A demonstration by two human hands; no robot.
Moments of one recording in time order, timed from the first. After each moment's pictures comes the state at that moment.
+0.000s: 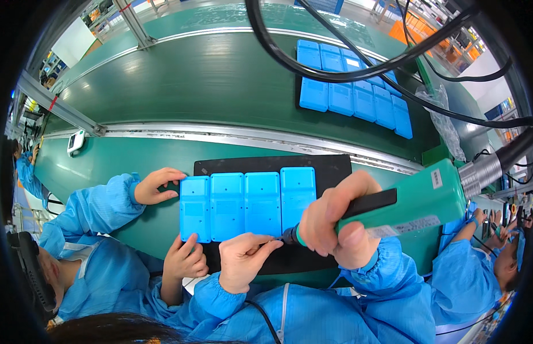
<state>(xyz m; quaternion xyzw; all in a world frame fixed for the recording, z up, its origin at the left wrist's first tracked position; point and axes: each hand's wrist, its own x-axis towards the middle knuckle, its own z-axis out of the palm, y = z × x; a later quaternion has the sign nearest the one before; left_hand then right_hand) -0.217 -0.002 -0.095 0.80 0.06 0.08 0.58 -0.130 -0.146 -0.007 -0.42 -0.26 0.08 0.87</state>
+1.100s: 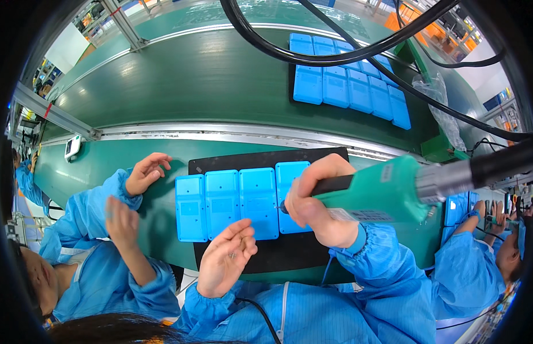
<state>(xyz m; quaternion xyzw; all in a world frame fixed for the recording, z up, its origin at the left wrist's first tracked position) -0.228 0.025 -0.091 0.25 0.23 -0.13 0.93 -0.115 -0.141 -0.033 -0.48 -0.29 0.05 0.82</state>
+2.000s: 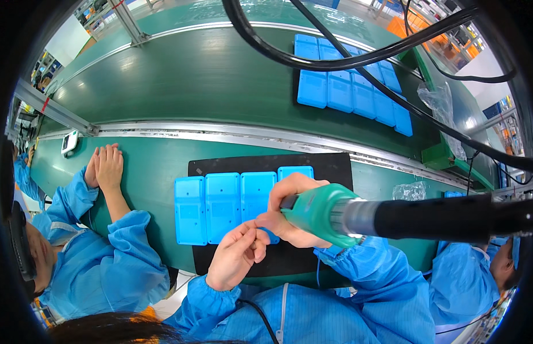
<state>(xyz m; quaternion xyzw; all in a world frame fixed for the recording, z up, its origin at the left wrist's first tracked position) -0.210 0.017 -0.106 0.33 0.20 -0.20 0.90 -0.109 -0.126 -0.057 -0.64 -0.34 0.07 0.69</state>
